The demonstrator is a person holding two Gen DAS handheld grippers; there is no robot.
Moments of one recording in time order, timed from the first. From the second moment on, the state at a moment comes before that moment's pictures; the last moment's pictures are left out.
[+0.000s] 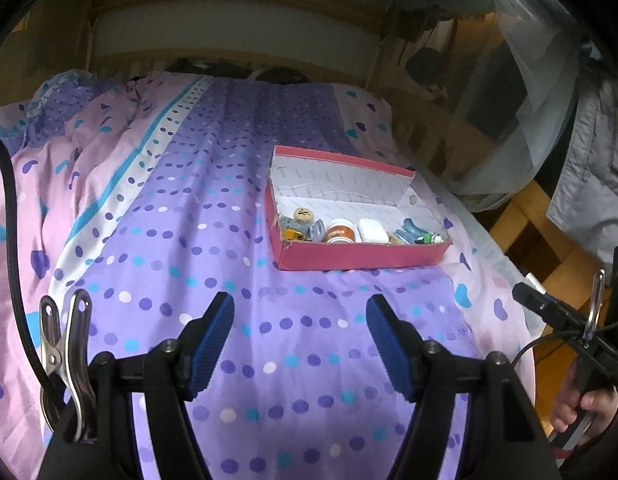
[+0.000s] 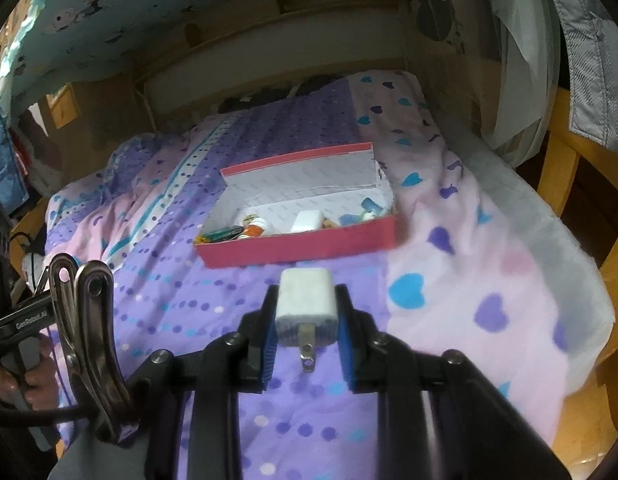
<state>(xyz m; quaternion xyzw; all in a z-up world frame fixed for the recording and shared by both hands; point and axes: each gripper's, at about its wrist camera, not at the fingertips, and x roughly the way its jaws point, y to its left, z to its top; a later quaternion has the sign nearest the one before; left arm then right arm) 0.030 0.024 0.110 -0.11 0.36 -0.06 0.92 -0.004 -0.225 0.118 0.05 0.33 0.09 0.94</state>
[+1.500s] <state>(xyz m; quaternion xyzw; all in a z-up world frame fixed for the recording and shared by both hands) 0.171 -0.016 0.091 -0.10 0.36 -0.23 0.90 0.128 -0.199 0.098 0.01 0.35 0.11 0.93</state>
